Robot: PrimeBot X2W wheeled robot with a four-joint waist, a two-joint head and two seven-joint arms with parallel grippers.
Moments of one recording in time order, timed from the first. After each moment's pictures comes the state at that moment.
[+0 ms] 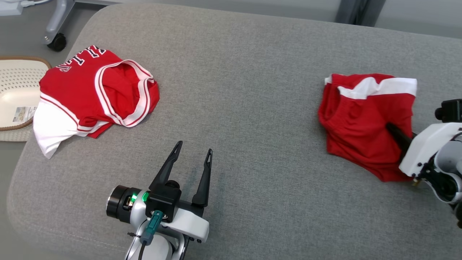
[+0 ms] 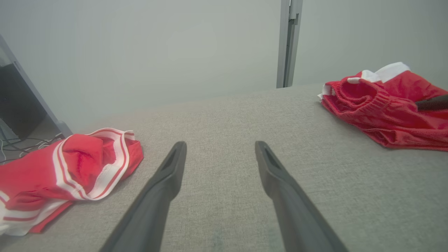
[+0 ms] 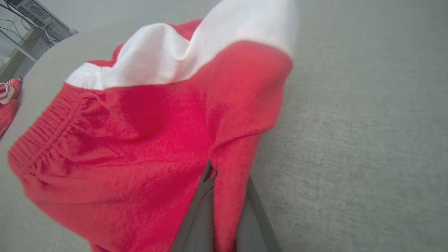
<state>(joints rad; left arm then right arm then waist) -0.20 0.05 -0.39 0.22 -0.10 0.12 -0.26 -0.75 -0.55 0.86 0.72 1.23 0.13 0.04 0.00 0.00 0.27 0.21</state>
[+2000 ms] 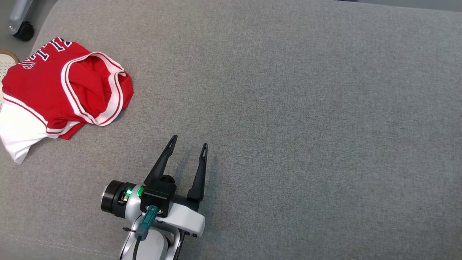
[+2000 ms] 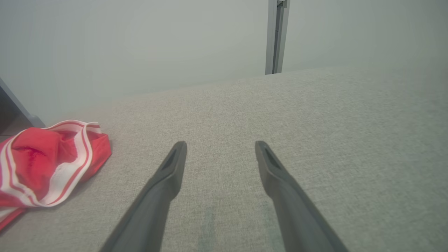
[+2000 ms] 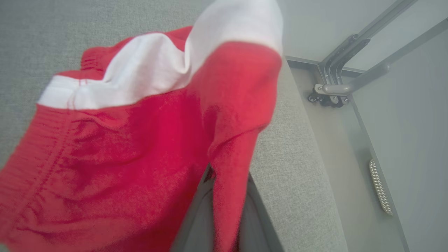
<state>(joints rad) -0.22 0.05 -0.36 0.22 -0.09 0.10 -0.26 -0.93 -0.82 0.92 1.29 1.04 0.13 -0.01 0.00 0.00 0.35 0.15</state>
